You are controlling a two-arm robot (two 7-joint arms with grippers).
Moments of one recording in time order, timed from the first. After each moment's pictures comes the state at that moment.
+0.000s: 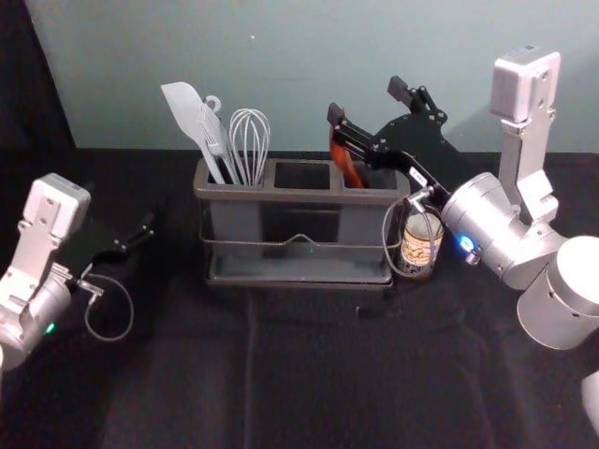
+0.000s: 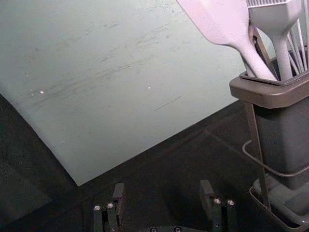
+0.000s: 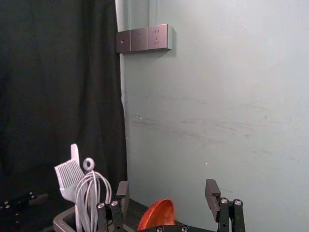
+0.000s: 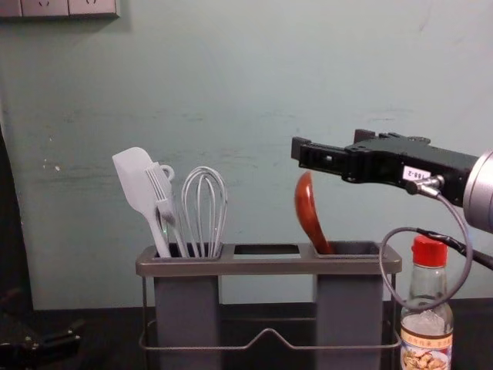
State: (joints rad) left arm -0.20 0.60 0.45 -1.41 -0.25 -0.12 0.03; right arm 0.26 0.25 -0.30 -1.64 0.27 0.05 0.27
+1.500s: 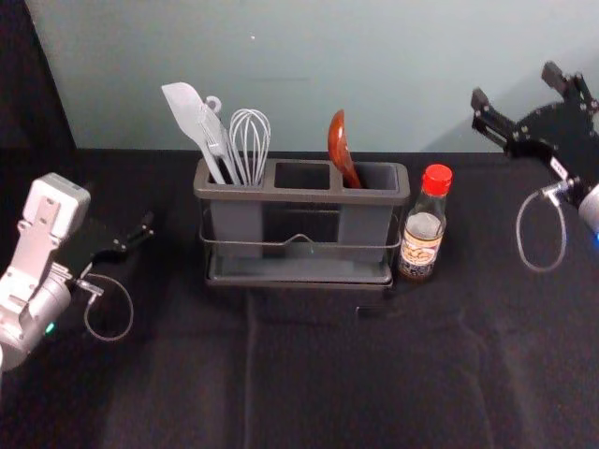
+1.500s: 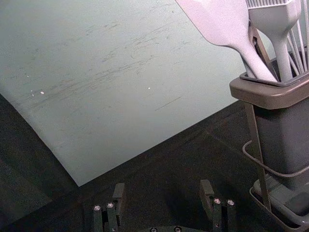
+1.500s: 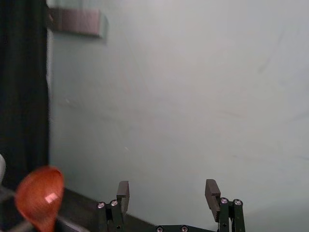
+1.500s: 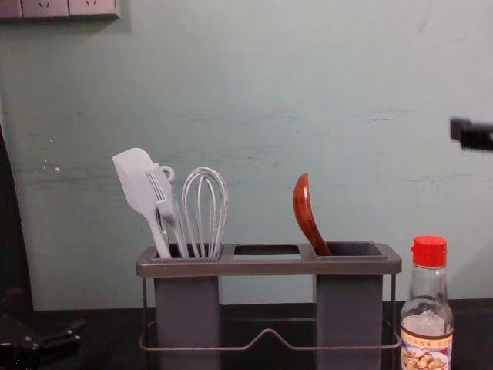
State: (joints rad) left arm -0.20 0.60 0.45 -1.41 -0.25 -0.12 0.03; right arm 0.12 0.38 -0.08 -1.81 0.19 0.12 0.19
